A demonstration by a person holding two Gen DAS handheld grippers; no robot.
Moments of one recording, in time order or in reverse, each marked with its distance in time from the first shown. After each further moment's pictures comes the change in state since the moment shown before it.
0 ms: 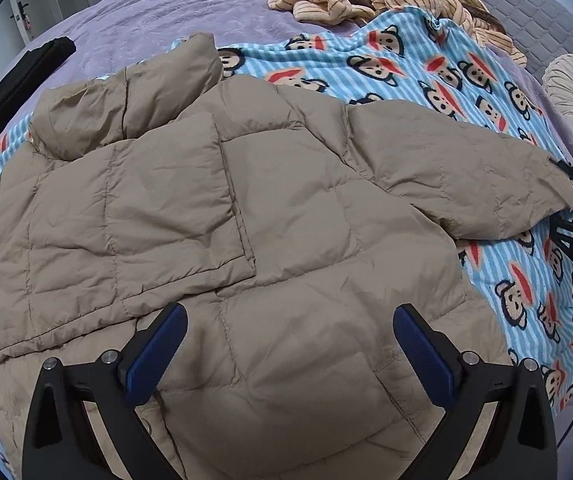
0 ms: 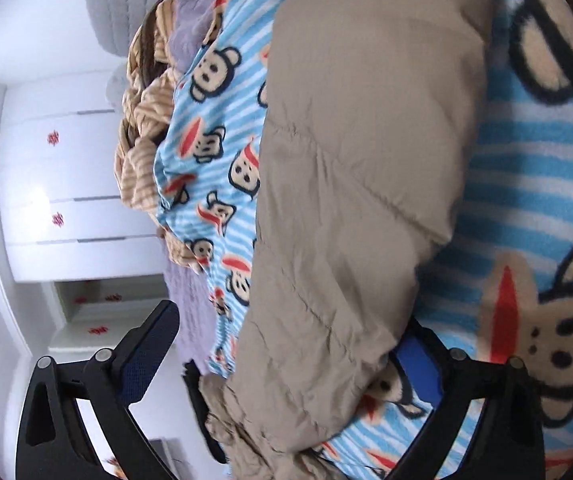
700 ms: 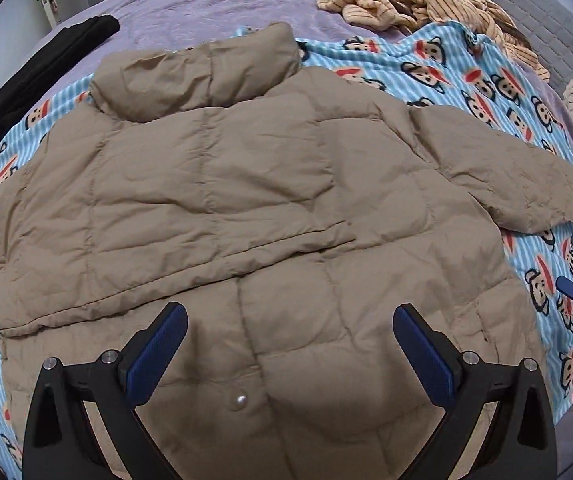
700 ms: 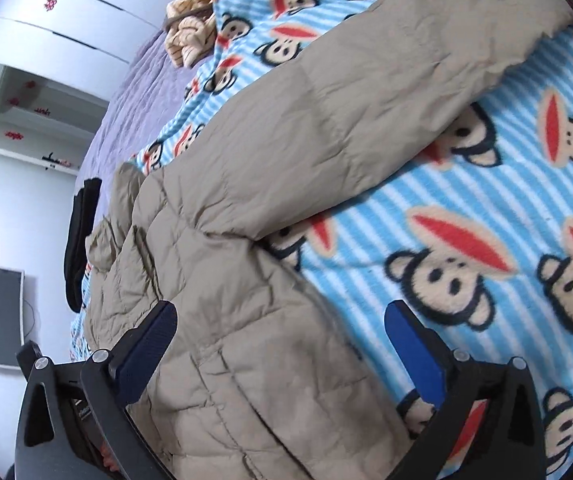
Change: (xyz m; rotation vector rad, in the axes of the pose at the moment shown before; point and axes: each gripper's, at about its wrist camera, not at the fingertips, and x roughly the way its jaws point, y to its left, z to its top) left arm -0.016 0.054 -0.027 -0.058 0.000 0.046; right arm 0.008 0.043 -0.194 -0.666 0.260 -0.437
